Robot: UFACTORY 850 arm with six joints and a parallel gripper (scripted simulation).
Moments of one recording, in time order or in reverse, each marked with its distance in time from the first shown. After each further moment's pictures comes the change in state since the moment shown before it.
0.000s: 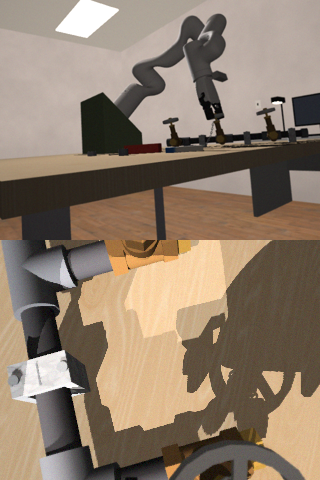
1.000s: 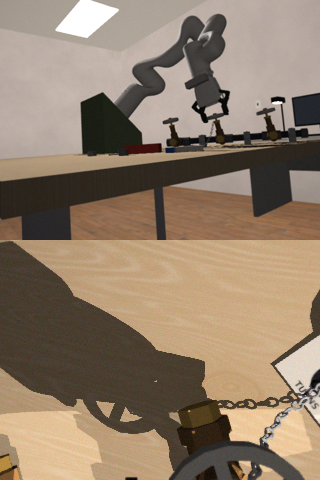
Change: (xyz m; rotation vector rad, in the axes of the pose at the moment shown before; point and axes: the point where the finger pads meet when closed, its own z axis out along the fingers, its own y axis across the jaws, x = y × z) arm 0.000 0.000 0.000 -0.002 0.016 1.586
